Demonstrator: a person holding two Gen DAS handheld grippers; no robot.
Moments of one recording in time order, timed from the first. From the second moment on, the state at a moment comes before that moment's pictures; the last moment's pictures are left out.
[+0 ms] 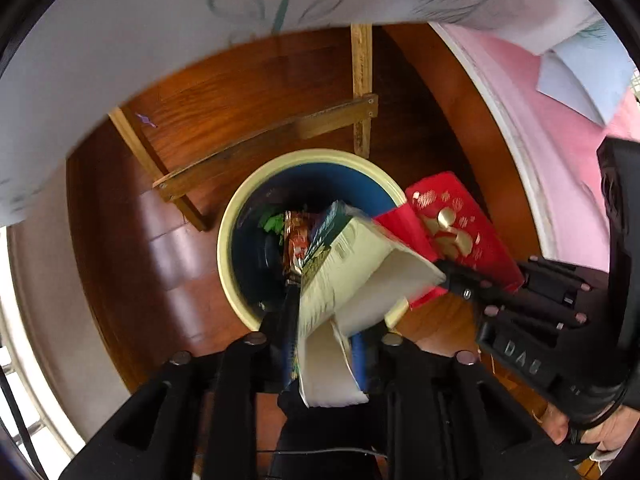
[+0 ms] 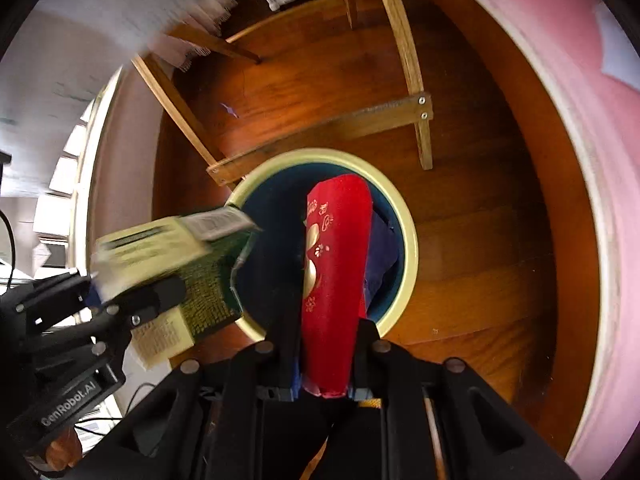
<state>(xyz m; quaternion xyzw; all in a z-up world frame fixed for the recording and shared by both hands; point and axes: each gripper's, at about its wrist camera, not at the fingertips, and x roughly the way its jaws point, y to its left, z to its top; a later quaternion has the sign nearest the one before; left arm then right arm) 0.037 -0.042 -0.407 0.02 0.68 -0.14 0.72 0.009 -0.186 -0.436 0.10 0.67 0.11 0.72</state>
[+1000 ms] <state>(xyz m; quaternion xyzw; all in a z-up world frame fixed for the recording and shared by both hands) 0.017 0.017 -0.310 0.04 0.60 -0.08 0.79 0.039 -0.153 -0.376 0.09 0.67 0.11 0.73</state>
